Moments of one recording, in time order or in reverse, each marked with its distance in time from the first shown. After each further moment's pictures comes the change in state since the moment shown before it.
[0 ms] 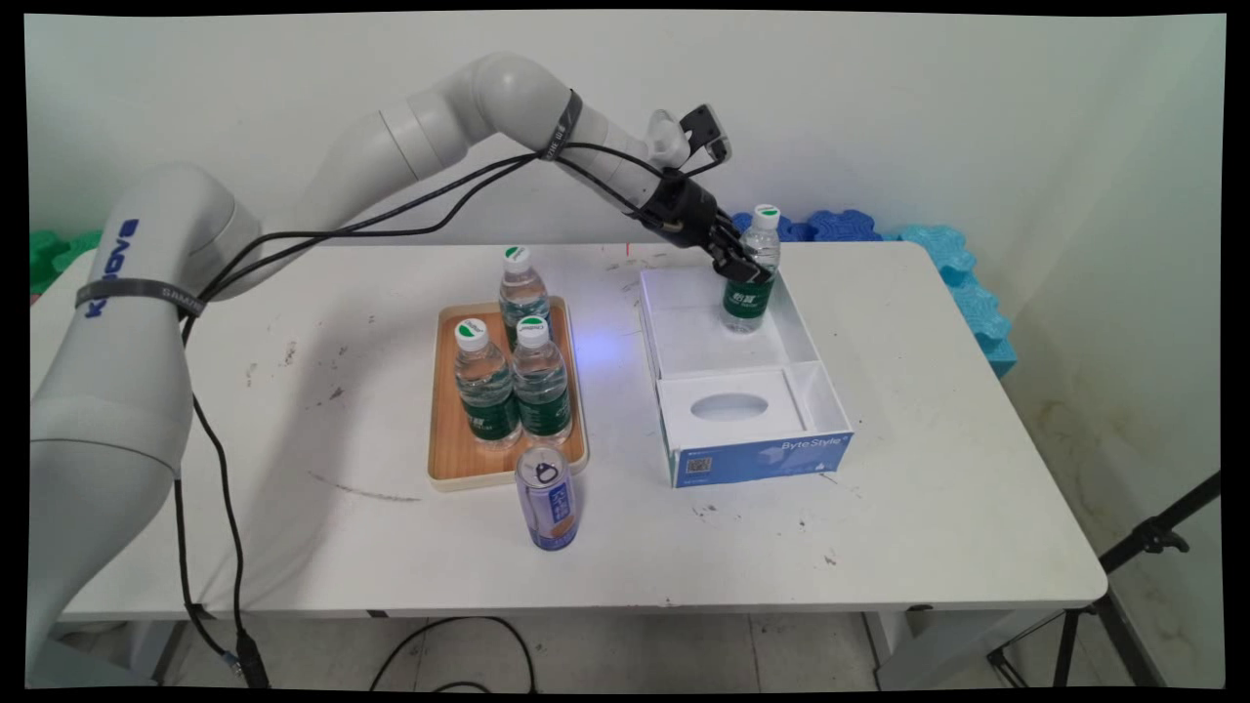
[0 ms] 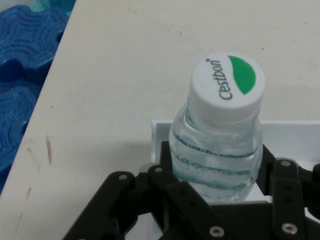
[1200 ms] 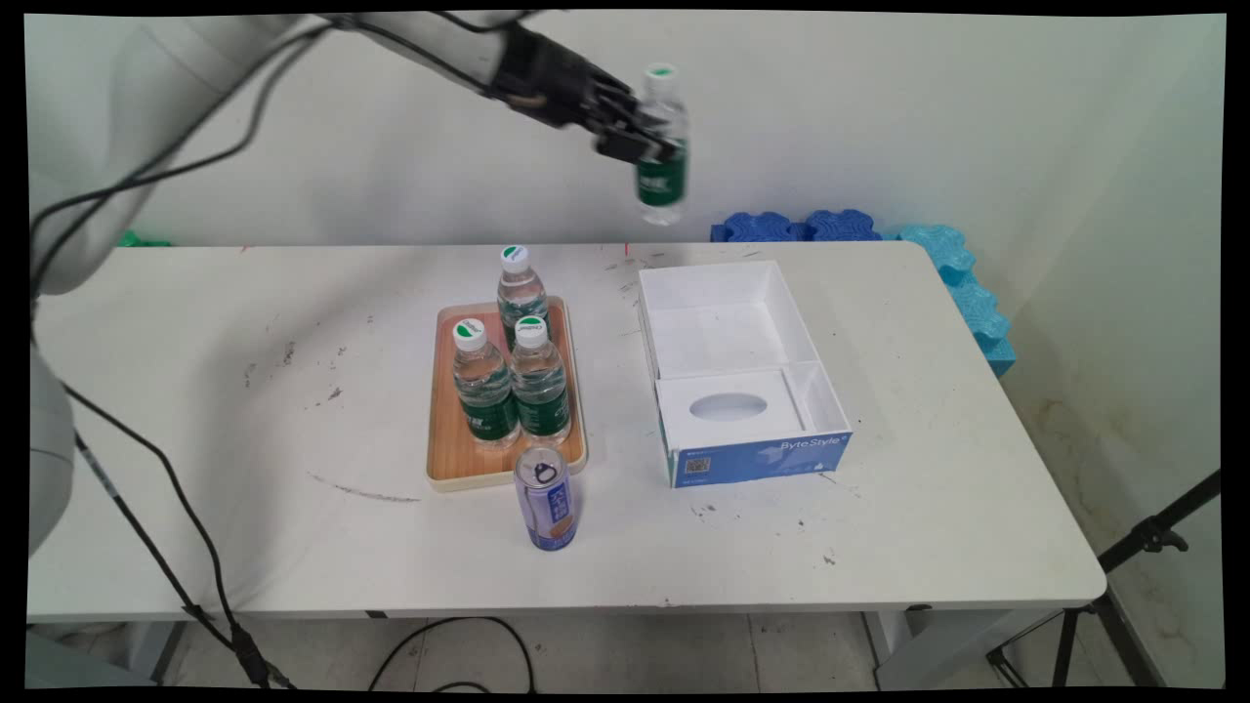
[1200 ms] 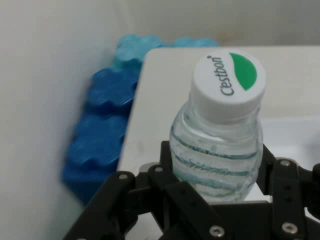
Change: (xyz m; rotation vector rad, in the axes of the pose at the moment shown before) arm -0.001 -0.020 -0.212 0.090 0.152 0.079
